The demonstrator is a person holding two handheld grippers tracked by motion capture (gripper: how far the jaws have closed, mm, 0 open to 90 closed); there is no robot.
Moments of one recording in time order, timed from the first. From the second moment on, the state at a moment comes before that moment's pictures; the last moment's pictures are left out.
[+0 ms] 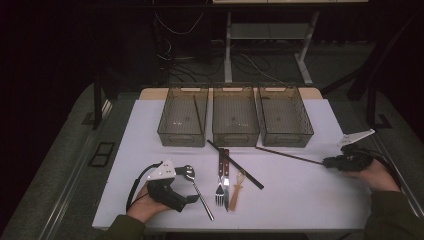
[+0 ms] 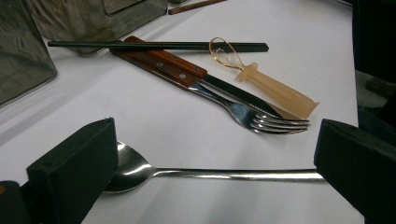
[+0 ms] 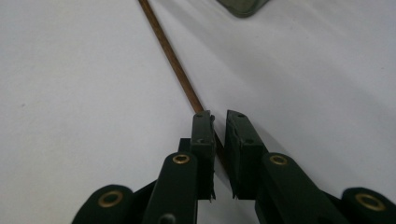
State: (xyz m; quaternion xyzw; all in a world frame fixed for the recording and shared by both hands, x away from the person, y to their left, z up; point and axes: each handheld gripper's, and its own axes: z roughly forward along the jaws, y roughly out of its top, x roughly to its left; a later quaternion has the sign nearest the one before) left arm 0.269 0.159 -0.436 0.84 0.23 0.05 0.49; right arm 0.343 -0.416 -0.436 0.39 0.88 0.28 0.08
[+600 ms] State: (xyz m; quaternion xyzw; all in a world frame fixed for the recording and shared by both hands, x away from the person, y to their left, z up) left arm 0.269 0.158 -0.436 0.84 0.23 0.05 0.49; right arm 0.346 -0.384 -0.419 0.34 0.88 0.32 0.09
